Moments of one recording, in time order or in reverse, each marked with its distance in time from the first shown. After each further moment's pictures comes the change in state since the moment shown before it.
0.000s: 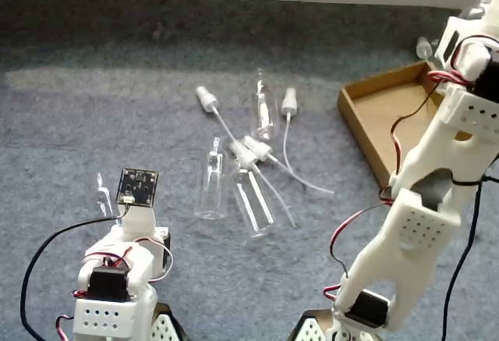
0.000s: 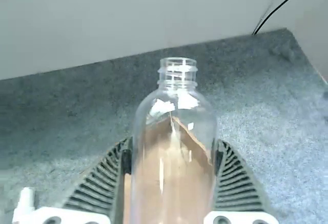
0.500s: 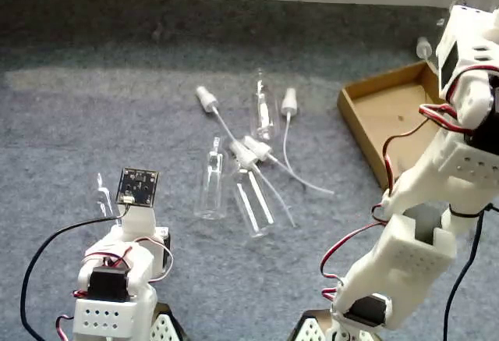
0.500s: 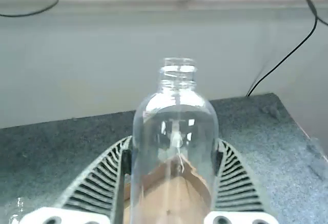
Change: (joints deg) left arm 0.0 0.0 0.0 0.0 0.0; right arm -2.5 -15.8 -0.8 2.1 0.1
